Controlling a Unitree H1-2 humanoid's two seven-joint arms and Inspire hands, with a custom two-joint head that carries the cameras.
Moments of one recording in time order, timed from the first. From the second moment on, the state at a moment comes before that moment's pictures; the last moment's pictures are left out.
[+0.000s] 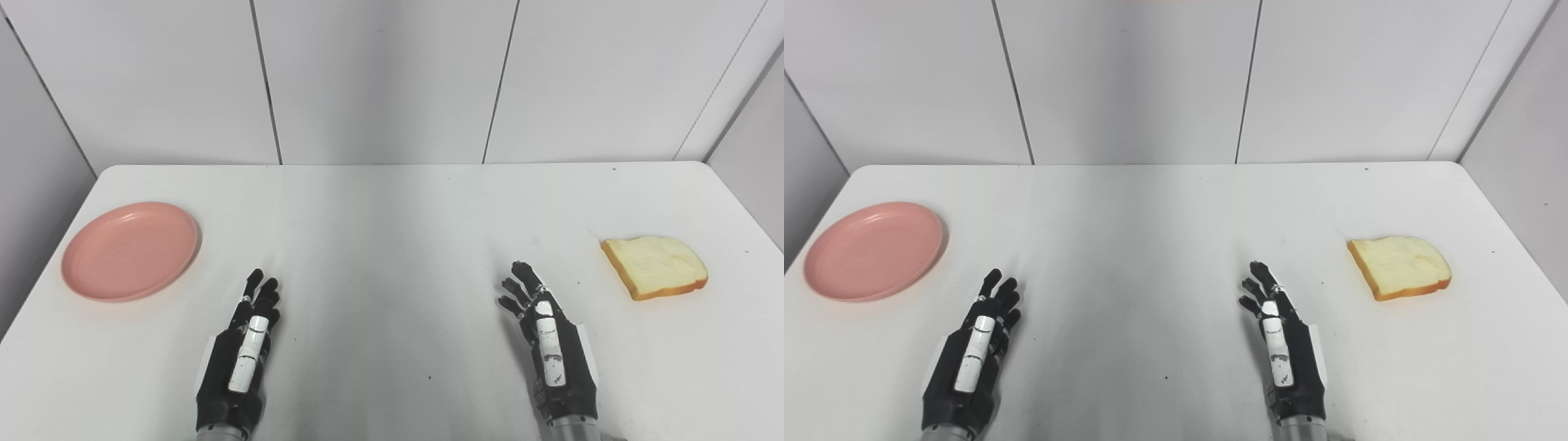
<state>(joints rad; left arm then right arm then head) 0.11 -0.06 -0.09 -0.30 -0.12 0.21 -0.02 0.16 0.04 -0.01 -0.22 0.07 -0.11 -0.01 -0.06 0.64</state>
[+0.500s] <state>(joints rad) 0.11 -0.06 -0.09 -0.30 -0.12 0.21 -0.02 0.16 0.04 -0.01 -0.22 0.08 -0.10 -0.01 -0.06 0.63</state>
